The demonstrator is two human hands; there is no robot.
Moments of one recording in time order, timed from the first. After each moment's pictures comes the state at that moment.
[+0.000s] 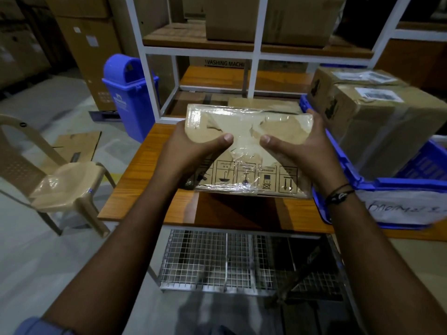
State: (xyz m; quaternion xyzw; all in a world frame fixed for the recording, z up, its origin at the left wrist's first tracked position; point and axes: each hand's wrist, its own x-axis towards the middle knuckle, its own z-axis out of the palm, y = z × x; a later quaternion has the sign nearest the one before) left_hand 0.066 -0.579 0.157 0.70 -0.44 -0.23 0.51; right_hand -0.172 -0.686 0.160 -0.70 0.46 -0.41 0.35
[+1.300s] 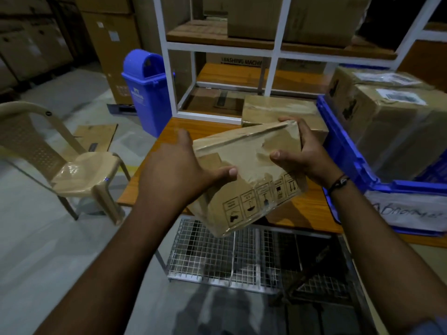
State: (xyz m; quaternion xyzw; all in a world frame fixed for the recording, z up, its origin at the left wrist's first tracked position) left_hand 0.047 -0.493 0.180 0.86 -0.46 0.01 0.22; right_hand -0.163 -0.713 0.136 -0.76 0.27 -0.32 0.50
